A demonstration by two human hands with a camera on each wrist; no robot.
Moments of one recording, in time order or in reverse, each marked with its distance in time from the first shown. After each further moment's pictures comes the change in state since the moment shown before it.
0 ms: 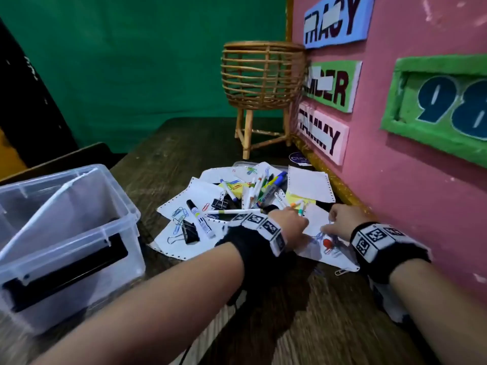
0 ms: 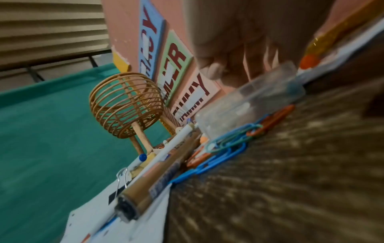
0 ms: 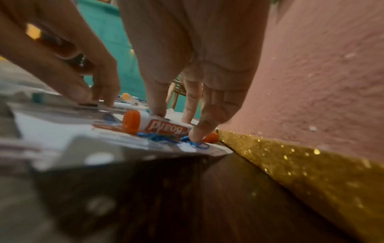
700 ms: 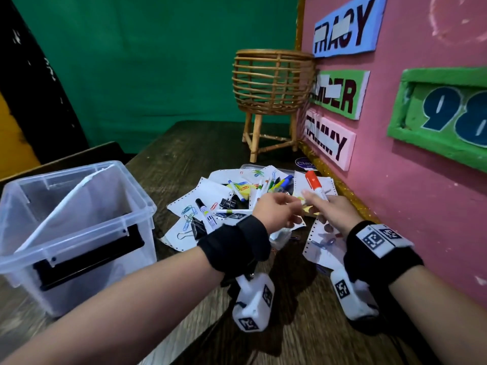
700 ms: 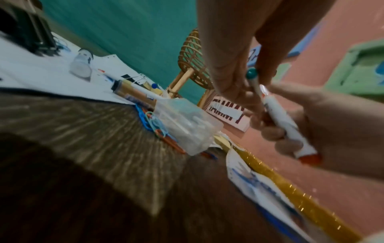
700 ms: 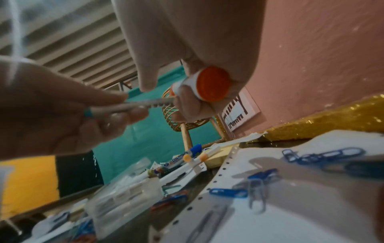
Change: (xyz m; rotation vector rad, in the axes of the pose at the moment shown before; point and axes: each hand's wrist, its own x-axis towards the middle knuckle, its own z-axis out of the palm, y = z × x) left_hand -0.034 -0.022 -0.009 -1.639 0.290 -0.381; right_hand -0.027 -0.037 -0.007 0.928 0.001 -0.041
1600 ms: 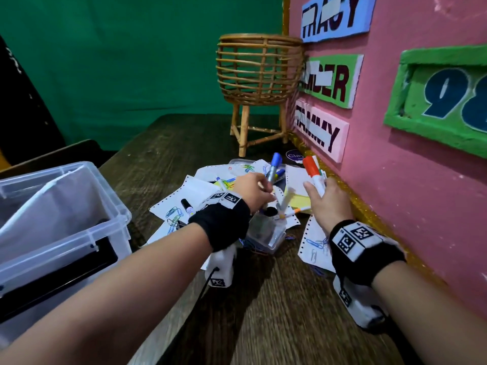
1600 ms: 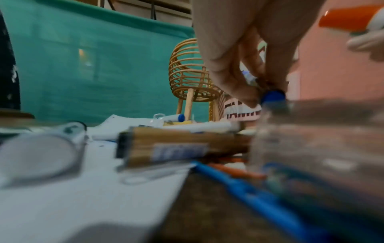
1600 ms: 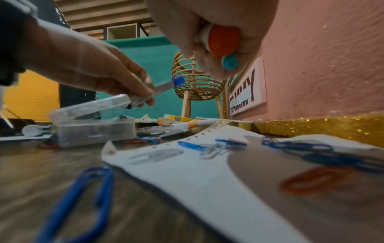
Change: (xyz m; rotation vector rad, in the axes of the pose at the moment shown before) left_hand 0.064 -0.008 -0.031 0.660 0.170 0.198; right_hand 0.028 0.008 0.013 -0.404 0.396 -0.155
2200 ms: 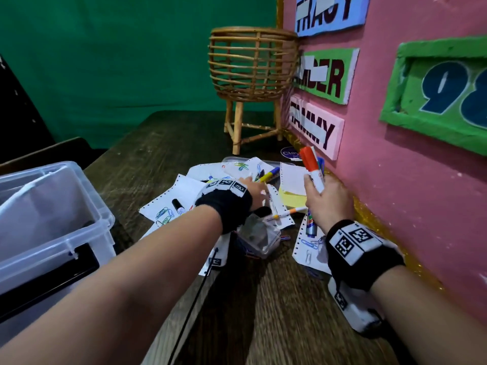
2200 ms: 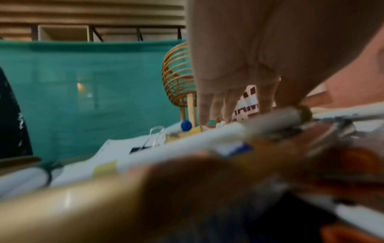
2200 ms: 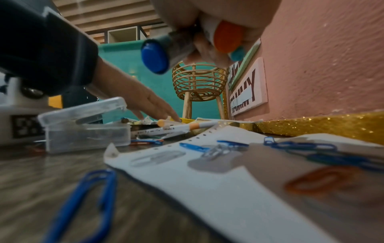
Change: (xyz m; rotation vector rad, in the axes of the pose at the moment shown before) left_hand 0.040 -0.010 0.020 0.666 -0.337 0.047; right_hand 0.002 0.001 -0.003 0.023 0.095 -0.049
